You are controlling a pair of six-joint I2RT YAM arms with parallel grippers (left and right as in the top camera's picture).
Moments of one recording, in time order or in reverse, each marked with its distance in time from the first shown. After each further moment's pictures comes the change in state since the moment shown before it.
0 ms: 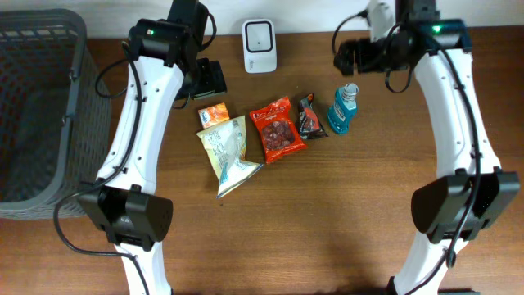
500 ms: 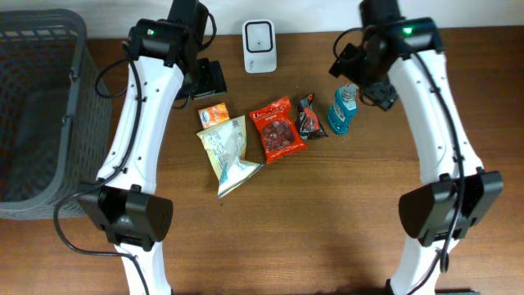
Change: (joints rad) left arm 0.000 0.000 0.000 0.000 0.000 0.000; right arm 0.136 0.001 -0.008 -0.232 0.387 0.768
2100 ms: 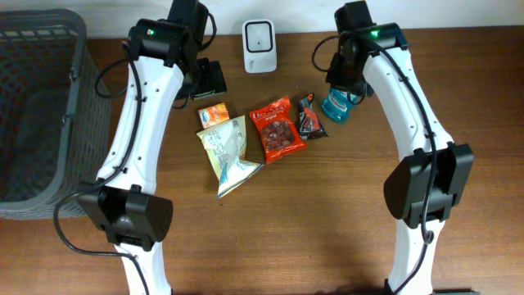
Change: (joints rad) left arm 0.000 0.000 0.000 0.000 0.000 0.000; right arm 0.027 0.150 -0.002 0.156 0.053 -0.377
